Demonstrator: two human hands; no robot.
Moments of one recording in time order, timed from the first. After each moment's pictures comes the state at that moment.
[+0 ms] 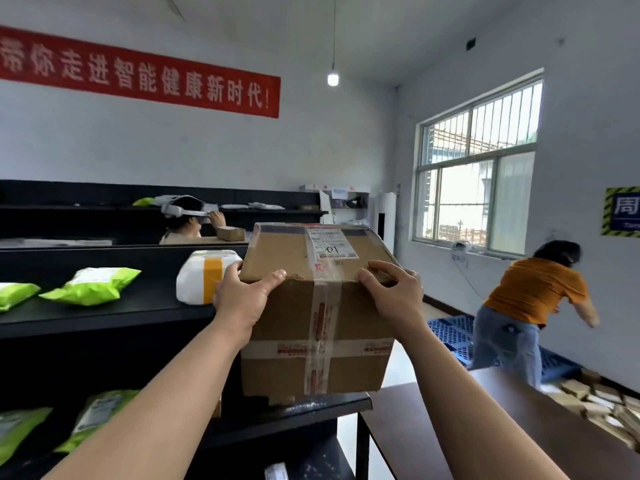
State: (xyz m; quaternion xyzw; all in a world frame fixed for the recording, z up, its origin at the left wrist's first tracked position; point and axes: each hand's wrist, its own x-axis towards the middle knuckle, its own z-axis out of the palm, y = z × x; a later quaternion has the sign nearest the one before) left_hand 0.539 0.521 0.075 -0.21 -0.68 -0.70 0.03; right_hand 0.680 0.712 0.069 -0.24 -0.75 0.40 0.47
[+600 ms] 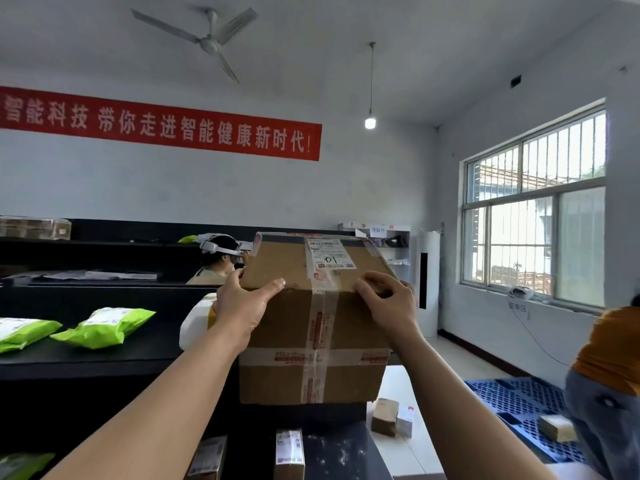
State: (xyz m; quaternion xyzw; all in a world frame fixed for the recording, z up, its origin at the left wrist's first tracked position) left_hand 0.486 0.581 0.133 -0.18 -0.67 -0.71 0.12; right_hand 0.593 0.789 0.127 -0.15 -0.76 0.42 0.47
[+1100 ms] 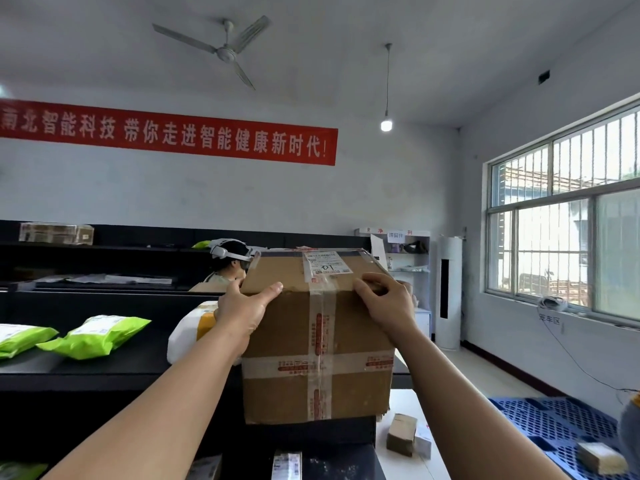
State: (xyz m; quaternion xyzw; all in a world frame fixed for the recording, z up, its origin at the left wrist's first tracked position) left_hand 0.441 0.634 0.138 -0.13 -0.70 -0.70 0.11; right_hand 0.532 0.853 0.143 -0.13 -0.79 0.41 0.44
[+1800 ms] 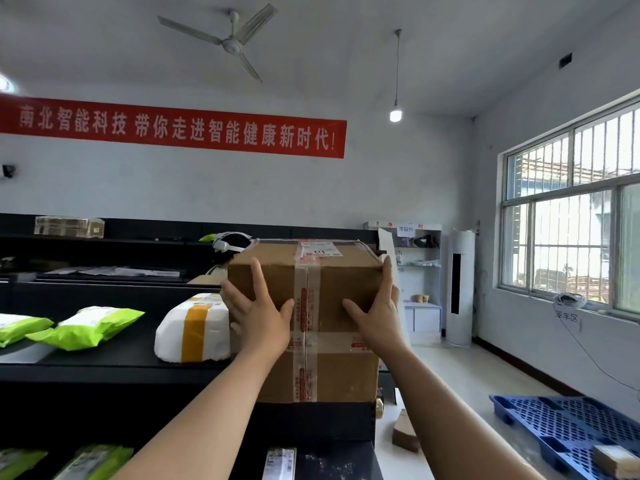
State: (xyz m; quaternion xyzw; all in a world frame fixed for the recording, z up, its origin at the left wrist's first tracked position) left_hand 0.434 0.717 0.098 -0.11 -0.83 -0.46 0.31; right_hand 0.499 0.888 0.103 -0.03 -0.78 0.42 0.45
